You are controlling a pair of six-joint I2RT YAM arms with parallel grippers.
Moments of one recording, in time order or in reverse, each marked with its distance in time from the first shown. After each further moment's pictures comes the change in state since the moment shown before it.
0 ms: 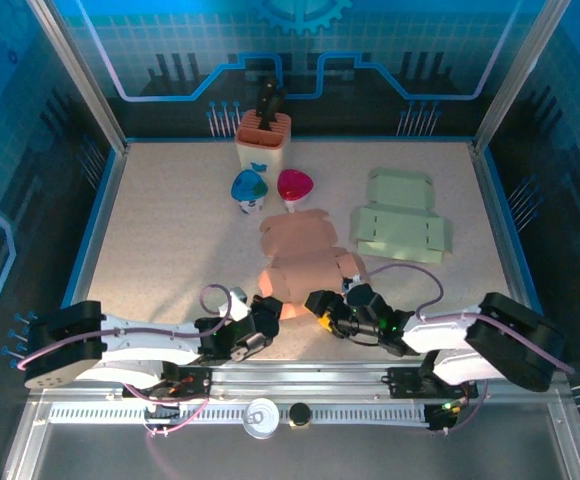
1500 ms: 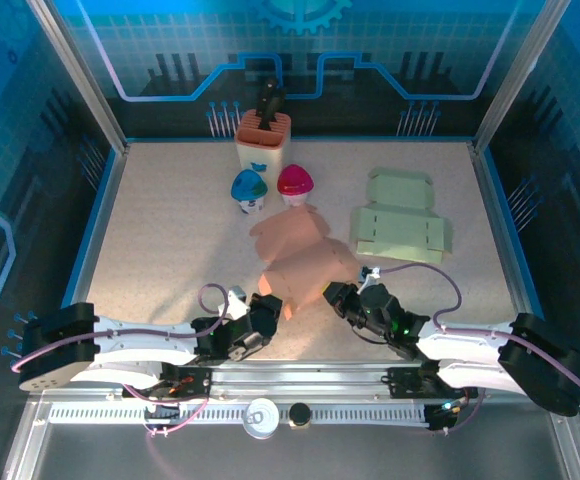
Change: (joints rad) left arm 0.000 -0.034 0.000 0.000 -0.005 0.001; right arm -0.022 -0.238 -0.021 -0.076 0.235 -0.033
